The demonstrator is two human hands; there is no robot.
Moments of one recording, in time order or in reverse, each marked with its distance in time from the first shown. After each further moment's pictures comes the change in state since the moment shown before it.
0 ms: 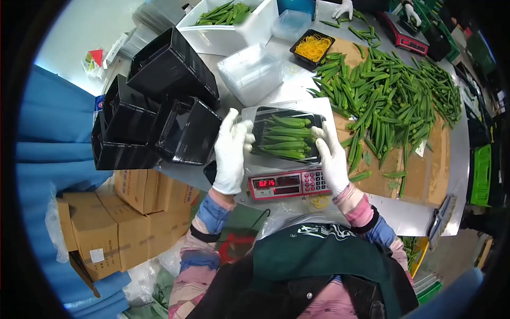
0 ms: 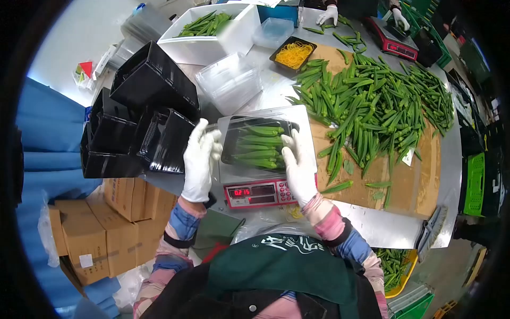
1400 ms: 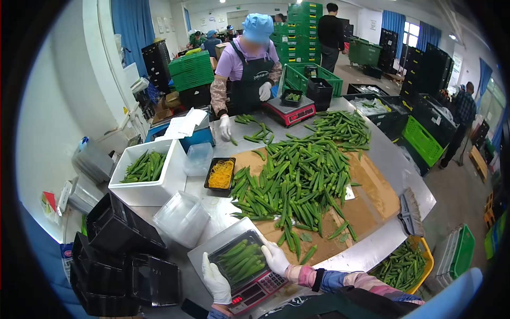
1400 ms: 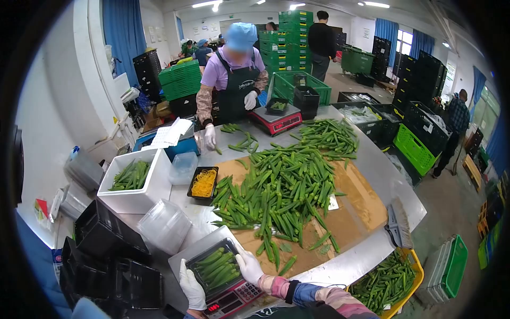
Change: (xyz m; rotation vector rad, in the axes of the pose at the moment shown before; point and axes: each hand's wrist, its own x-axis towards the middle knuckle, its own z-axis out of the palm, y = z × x) left_hand 0.023 -0.099 0.027 0.549 0.020 0.378; right_hand 0.012 0.065 -0.034 -0.415 0.204 -0.186
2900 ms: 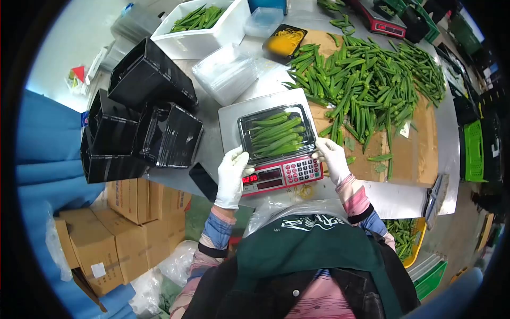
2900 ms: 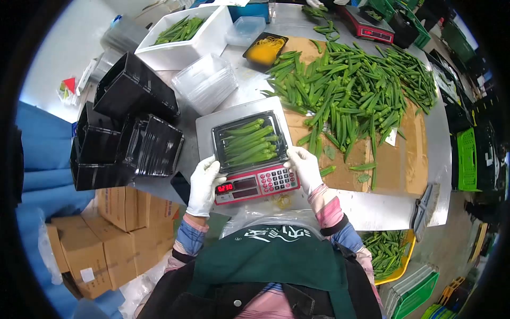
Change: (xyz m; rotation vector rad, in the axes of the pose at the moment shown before) left_hand -0.062 0.028 -0.045 -0.540 -0.090 -0.663; right_hand -0.015 -0.002 -0.058 0.492 -0.263 0.667
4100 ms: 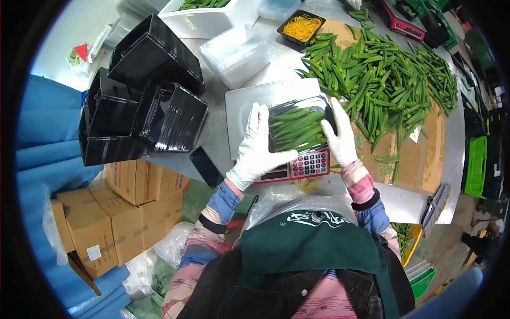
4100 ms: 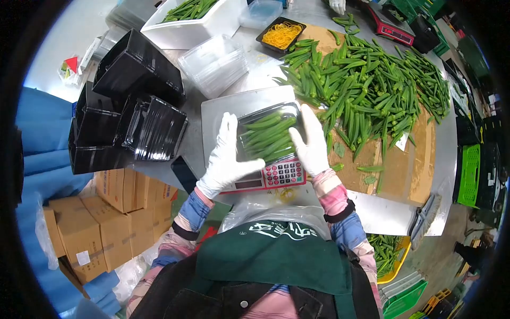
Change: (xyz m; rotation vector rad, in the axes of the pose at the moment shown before) left_hand 0.023 0.026 0.045 1.152 -0.170 0.630; right_hand 0.032 -0.028 0.013 -0.748 0.113 -0.782
